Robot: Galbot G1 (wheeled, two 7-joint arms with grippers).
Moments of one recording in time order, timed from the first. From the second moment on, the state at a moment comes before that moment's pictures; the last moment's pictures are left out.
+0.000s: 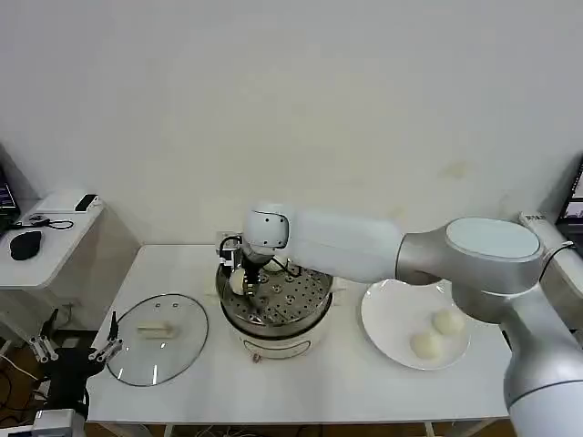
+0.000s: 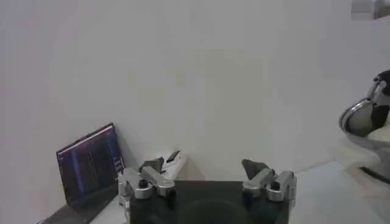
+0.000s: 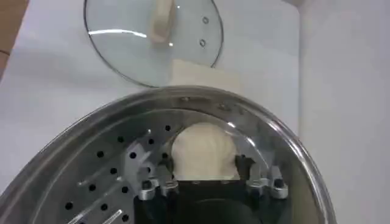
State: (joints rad) left arm 1.79 -1.29 -0.85 -2.31 0.04 0.17 -0.17; right arm 0.39 1.45 -1.21 1.15 0.50 -0.69 -0.71
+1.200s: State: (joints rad) left arm 1.77 -1.25 -0.84 -2.26 0.02 0.16 -0.17; right arm 0.47 0.61 -1.19 1.63 0.26 -0.47 -0.89
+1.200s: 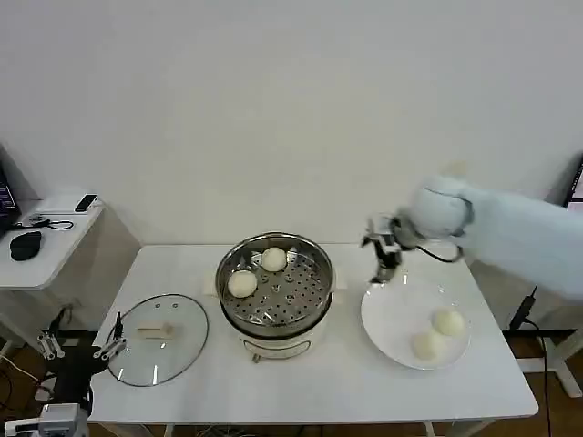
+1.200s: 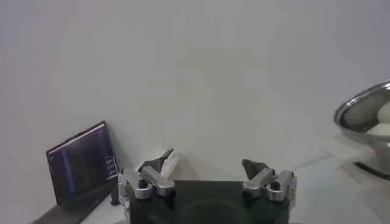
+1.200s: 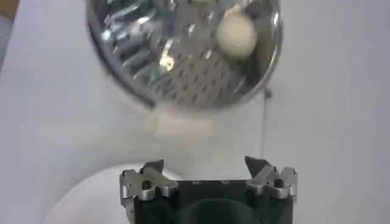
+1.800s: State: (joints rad) left arm 1.79 -1.26 -0.82 -2.24 0.04 0.15 -0.17; right arm 0.02 0.37 -0.90 1.65 0.00 -0.30 -0.94
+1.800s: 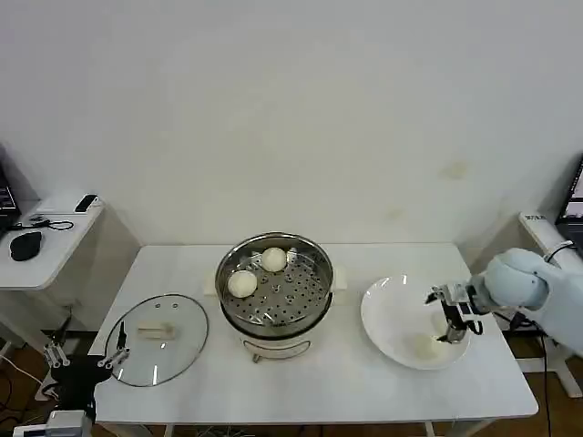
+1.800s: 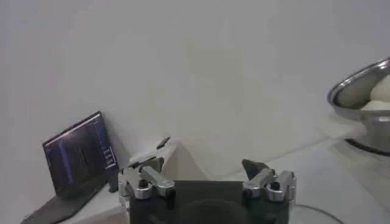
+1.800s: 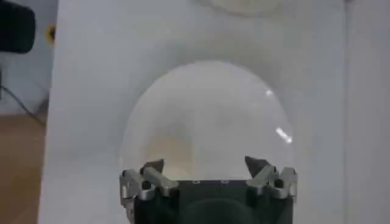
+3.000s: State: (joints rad) left arm 1.81 -1.27 -0.85 -2.25 0.05 0.16 -0.17; right arm -0.14 0.49 -0.84 1.50 -0.09 -0.32 -0.95
